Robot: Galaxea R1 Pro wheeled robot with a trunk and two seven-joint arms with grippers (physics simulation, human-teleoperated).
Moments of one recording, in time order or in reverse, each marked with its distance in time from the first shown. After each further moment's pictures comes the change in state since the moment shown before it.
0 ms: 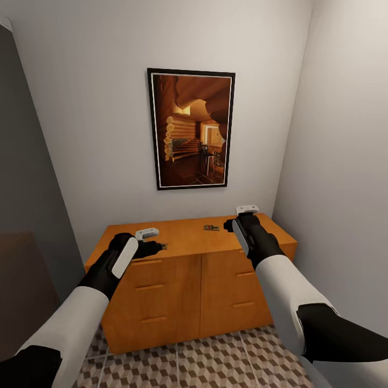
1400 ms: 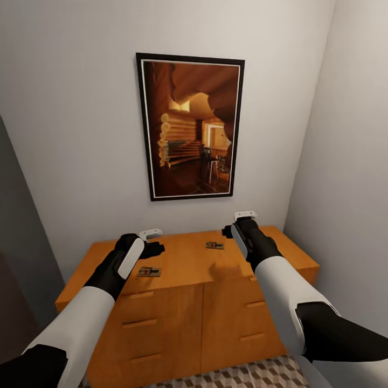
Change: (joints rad) left arm -0.001 -0.034 -0.013 0.014 -0.005 -0.020 0.059; right arm -0.001 0.000 -0.002 0.073 -0.003 -0.007 0.017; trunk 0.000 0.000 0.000
